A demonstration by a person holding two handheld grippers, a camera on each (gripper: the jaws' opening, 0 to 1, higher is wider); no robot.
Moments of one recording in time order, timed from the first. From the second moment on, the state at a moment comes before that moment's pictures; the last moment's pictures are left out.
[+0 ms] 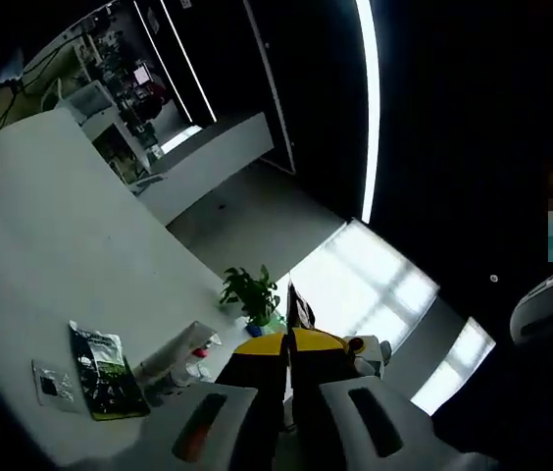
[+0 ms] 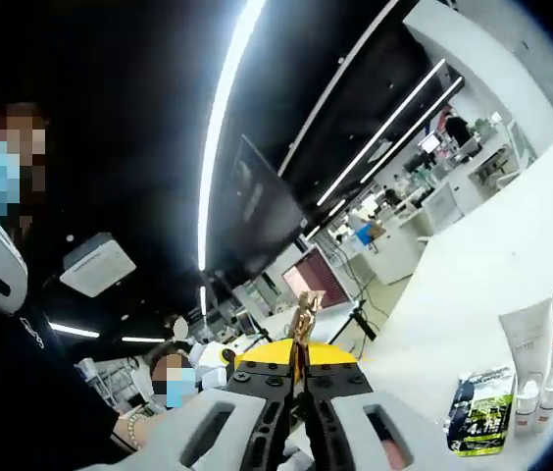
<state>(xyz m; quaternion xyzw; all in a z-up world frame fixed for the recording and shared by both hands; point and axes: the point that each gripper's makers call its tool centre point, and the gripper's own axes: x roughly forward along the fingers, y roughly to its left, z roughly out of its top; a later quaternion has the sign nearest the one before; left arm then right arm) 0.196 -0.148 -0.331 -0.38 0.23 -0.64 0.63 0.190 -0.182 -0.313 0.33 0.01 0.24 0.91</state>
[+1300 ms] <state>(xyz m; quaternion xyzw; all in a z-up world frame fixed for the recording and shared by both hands) 0.209 -0.133 -0.355 -0.36 0.23 -0.60 0.67 0.201 -0.171 -0.336 0.35 0.06 0.27 0.89</state>
